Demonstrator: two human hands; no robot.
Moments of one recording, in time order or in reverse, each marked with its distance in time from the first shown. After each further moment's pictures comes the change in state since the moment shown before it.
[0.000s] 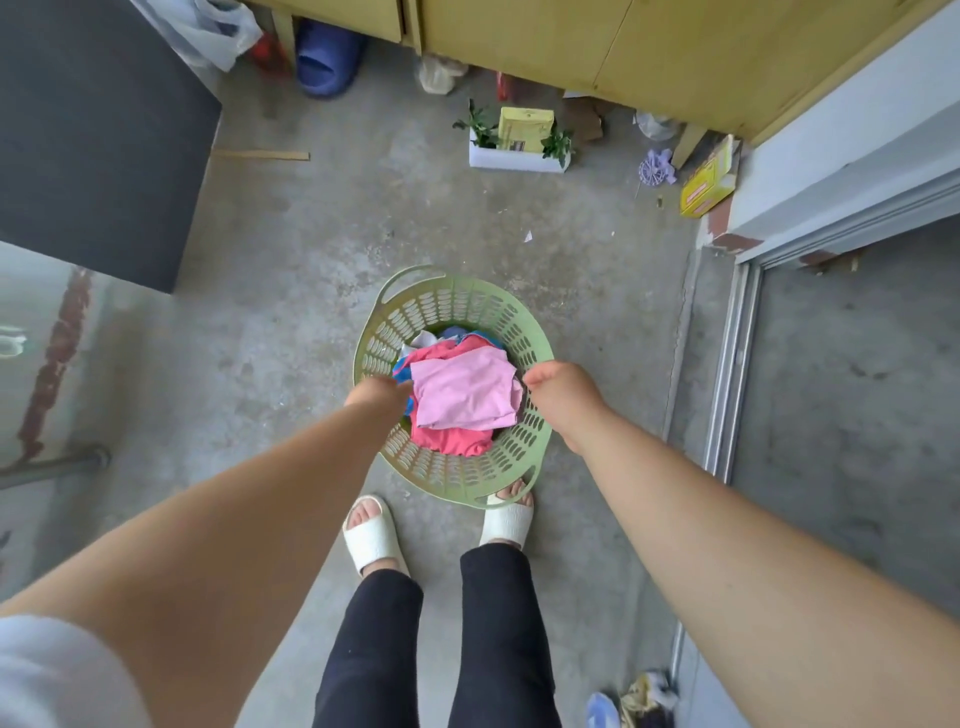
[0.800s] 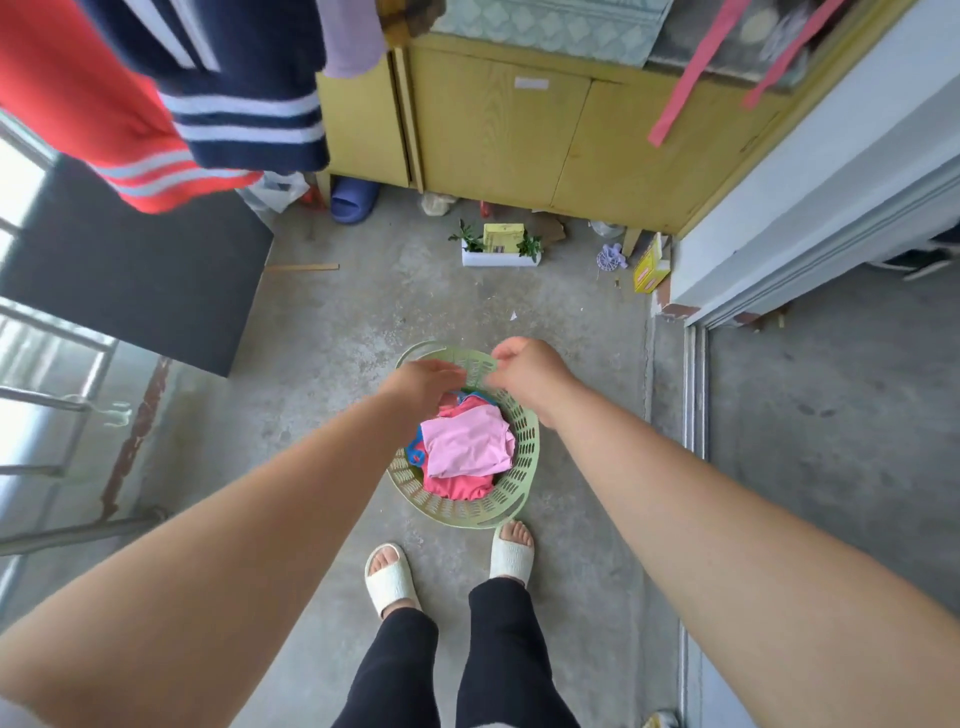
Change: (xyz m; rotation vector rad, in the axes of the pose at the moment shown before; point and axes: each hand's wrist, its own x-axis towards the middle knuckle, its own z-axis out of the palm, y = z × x) left_hand -0.196 0.068 -0.080 -0.424 -0.138 0.315; right_hand -0.149 -0.106 -0.079 0.058 0.018 -0.227
